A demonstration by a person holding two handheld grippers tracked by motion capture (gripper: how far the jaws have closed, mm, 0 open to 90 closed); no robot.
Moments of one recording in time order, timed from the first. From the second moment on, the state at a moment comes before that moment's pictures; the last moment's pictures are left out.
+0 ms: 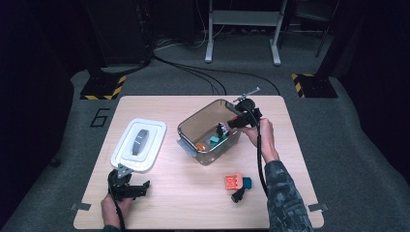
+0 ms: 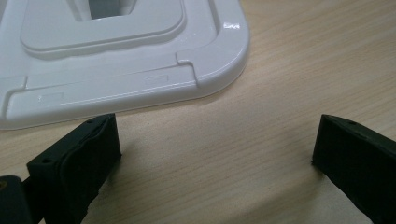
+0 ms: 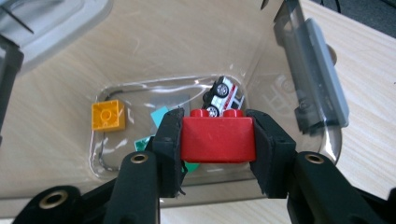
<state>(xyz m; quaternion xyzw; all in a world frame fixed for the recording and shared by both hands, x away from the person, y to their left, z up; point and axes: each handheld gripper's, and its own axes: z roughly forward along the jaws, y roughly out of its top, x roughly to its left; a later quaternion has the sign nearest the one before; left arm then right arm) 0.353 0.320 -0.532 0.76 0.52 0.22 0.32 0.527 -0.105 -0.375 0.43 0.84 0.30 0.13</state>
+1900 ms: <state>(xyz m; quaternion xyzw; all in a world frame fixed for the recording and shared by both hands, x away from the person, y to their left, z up) 0.353 0.320 -0.532 0.76 0.52 0.22 0.32 0.395 -0.163 -0.457 0.47 0.82 0.31 0.12</state>
